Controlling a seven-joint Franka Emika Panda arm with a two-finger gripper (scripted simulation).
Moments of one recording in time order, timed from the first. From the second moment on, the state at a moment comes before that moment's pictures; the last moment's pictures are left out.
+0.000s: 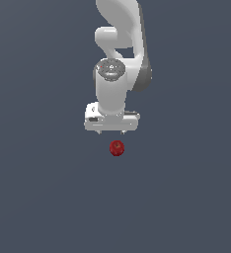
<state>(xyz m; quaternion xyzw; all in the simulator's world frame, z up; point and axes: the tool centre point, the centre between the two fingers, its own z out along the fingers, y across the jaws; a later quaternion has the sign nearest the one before) -0.015 -0.018 0.167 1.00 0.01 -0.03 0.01</state>
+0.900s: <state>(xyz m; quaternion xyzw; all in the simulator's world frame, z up) -0.011 -0.006 0.128 0.99 0.14 -0.01 0.01</state>
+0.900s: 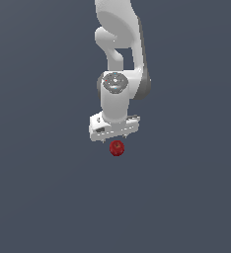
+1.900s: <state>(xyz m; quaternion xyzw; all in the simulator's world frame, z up) -0.010 0.006 0.094 0.97 0.24 0.00 0.00</state>
